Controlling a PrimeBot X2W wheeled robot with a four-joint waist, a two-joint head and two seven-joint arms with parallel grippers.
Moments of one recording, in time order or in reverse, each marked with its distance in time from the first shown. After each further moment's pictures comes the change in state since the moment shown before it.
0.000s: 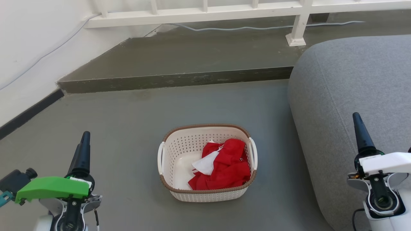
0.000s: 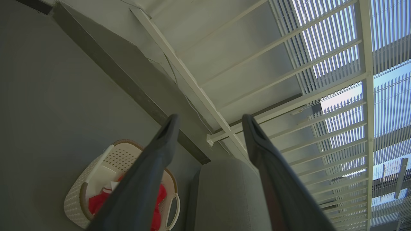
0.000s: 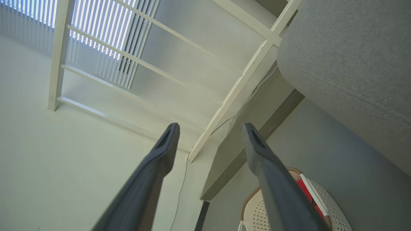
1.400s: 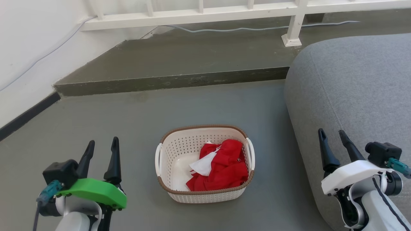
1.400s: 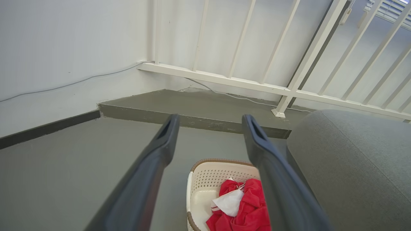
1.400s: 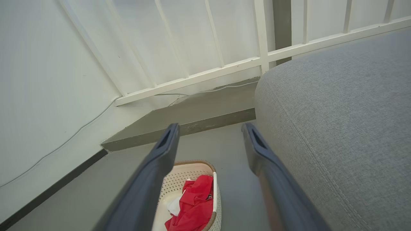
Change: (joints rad) left arm -0.001 0.056 -0.200 -0.020 0.694 0.141 -0.151; right arm 0.002 -0.063 0.233 0.053 -0.654 -0.113 -0.145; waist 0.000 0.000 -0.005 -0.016
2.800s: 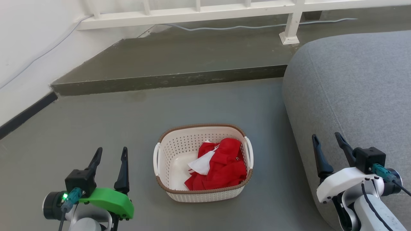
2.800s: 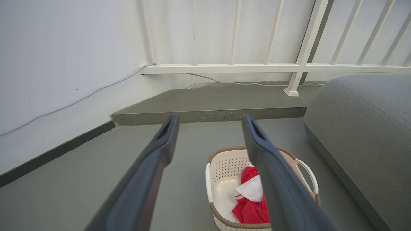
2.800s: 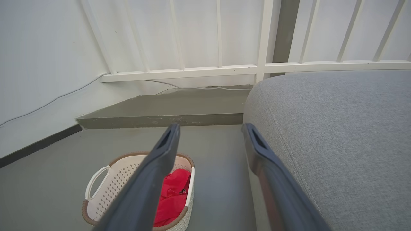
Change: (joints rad) left arm 0.002 -0.015 -0.045 0.090 0.204 0.025 -0.064; right arm -0.001 -0.002 0.037 0.046 -0.228 -0.029 -0.065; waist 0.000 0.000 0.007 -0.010
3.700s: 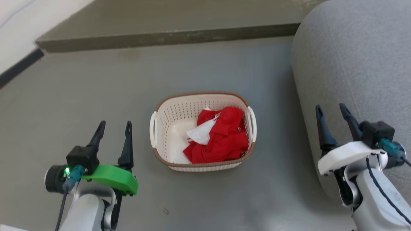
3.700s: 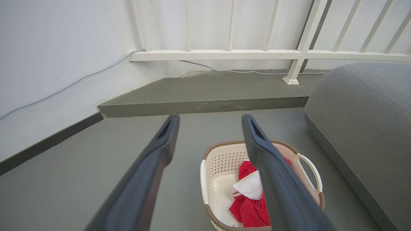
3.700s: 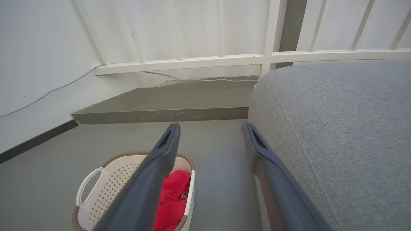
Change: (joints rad) left arm -0.097 -0.021 -0.004 -0.007 0.025 -0.010 0.000; right arm -0.102 0.003 -0.029 -0.009 0.000 0.013 0.000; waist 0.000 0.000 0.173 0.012
